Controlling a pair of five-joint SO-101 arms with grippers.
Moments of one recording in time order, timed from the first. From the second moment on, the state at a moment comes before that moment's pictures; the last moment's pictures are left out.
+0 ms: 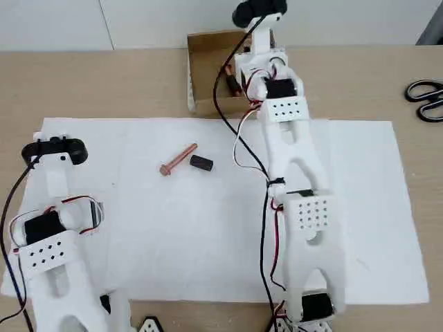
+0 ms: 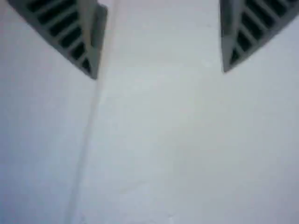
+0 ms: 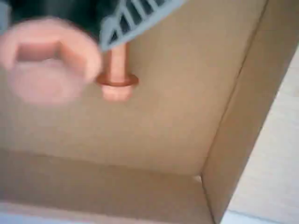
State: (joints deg) left arm -27.3 -44.7 55.8 67.3 -8.8; right arm -12.5 55.3 -59.1 40.3 0.5
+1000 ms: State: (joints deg) left arm -27.3 -44.7 55.8 68.6 -8.8; right arm -12.5 75.3 -82.6 43.4 0.8
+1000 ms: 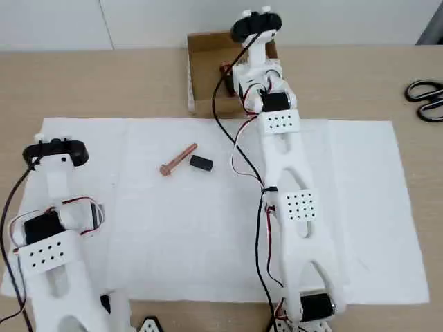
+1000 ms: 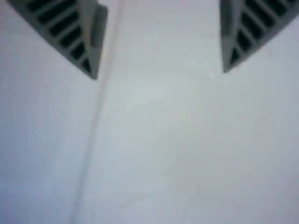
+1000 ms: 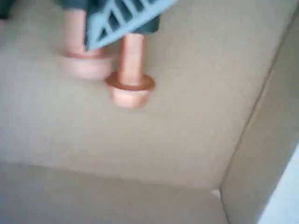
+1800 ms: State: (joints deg) left arm -27.3 -44.7 55.8 69.3 -6.5; right arm -21.5 62.0 -93.5 86.0 3.6
